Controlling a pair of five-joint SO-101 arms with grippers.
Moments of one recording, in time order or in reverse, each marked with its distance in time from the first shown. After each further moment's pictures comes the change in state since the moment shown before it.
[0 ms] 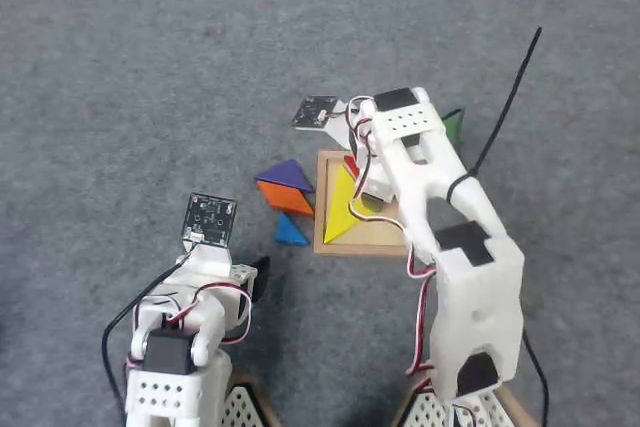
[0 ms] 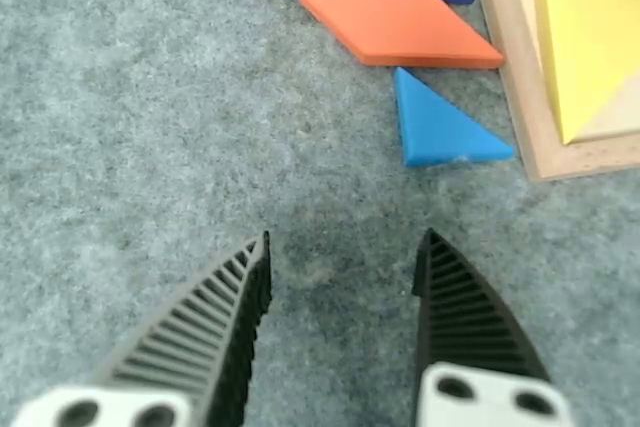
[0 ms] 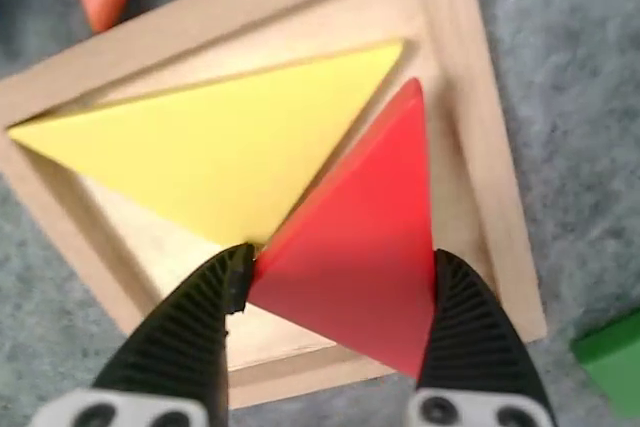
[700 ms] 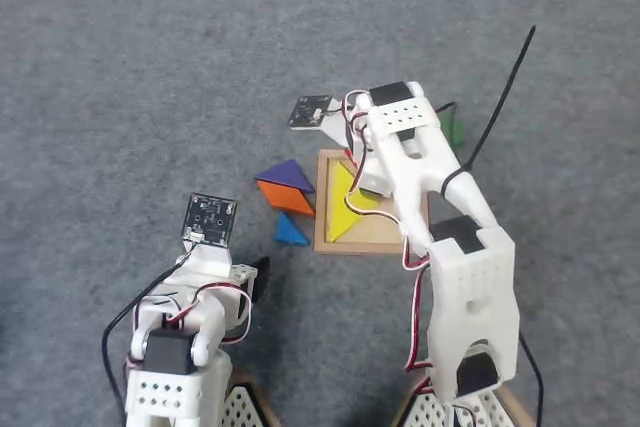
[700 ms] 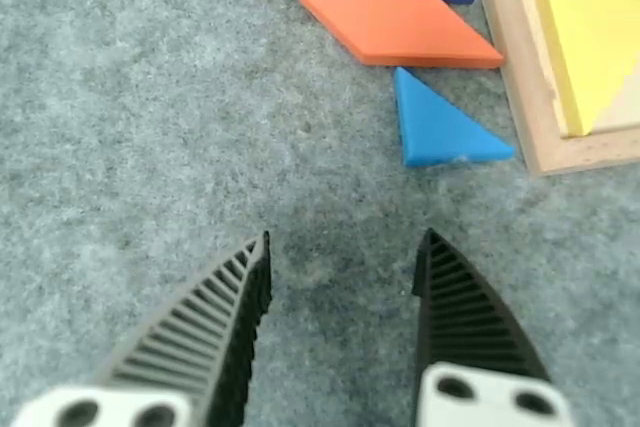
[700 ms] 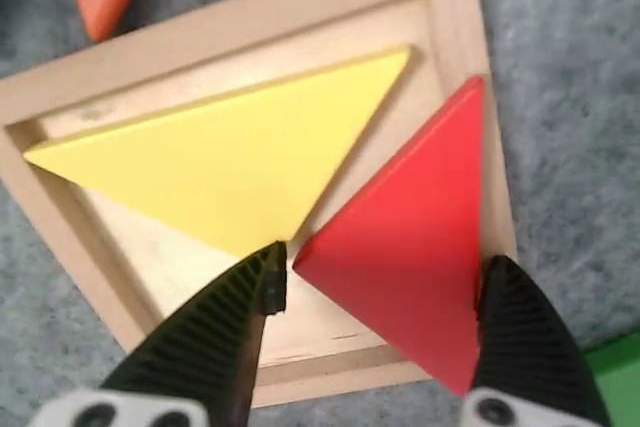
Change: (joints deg) left arm 0.0 0.0 0.0 0.0 0.0; right arm -0.1 4.4 -5.8 2.7 3.6
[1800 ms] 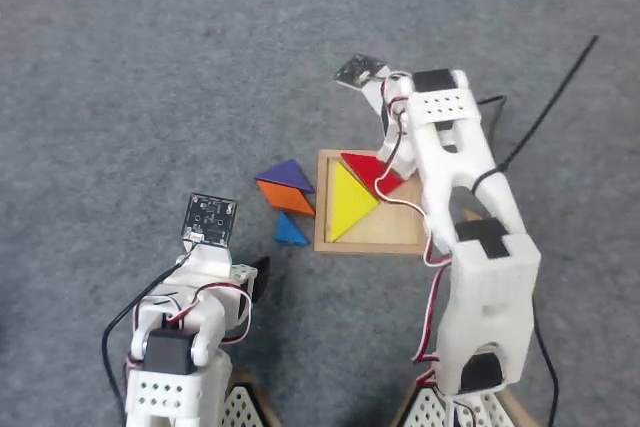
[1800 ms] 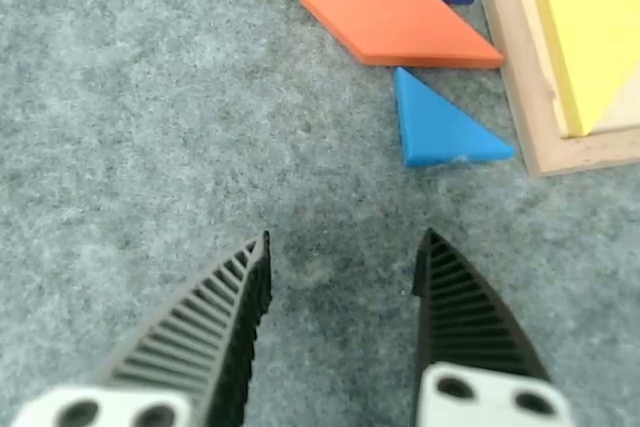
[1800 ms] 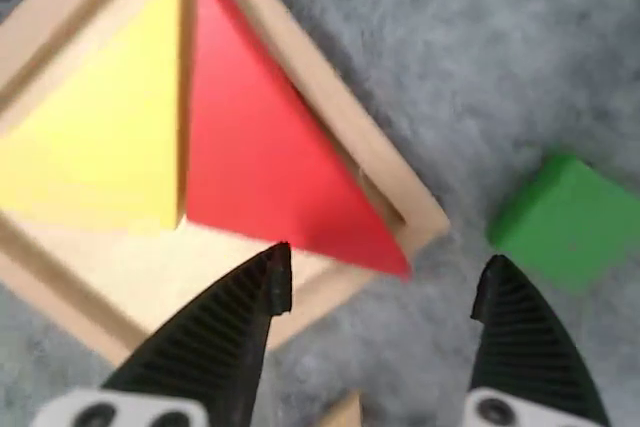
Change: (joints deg) left arm 0.0 0.0 0.0 0.0 0.0; right arm 7.3 -3.6 0.0 -2.0 -14.9
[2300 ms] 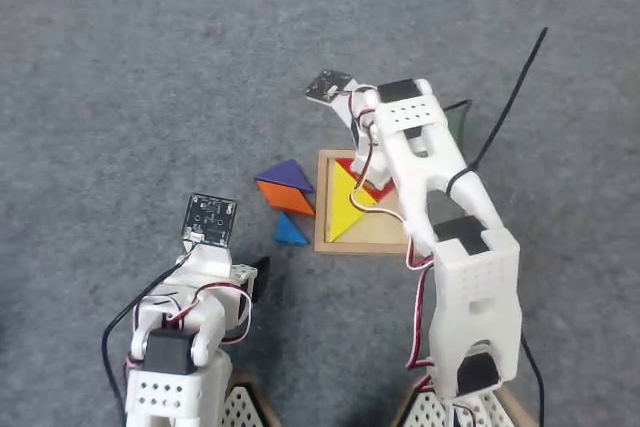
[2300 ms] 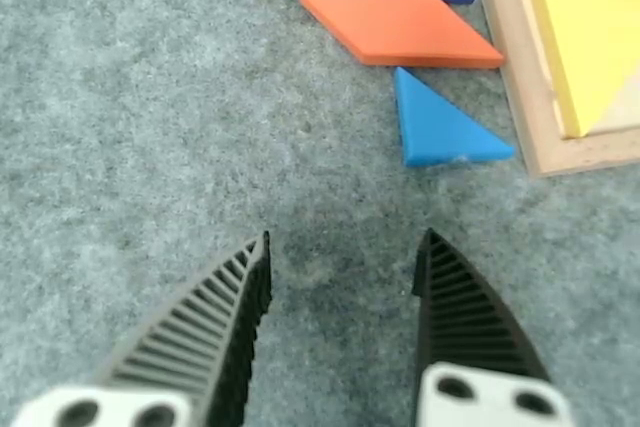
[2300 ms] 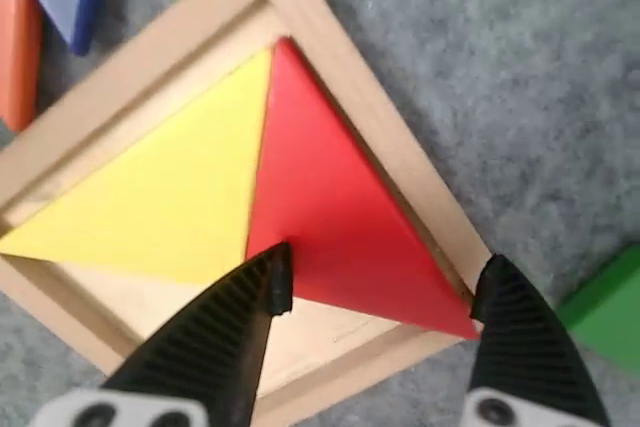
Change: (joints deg) left arm 0.0 0.0 0.0 0.0 0.0; right arm -6.2 2.4 0.0 -1.0 -2.0
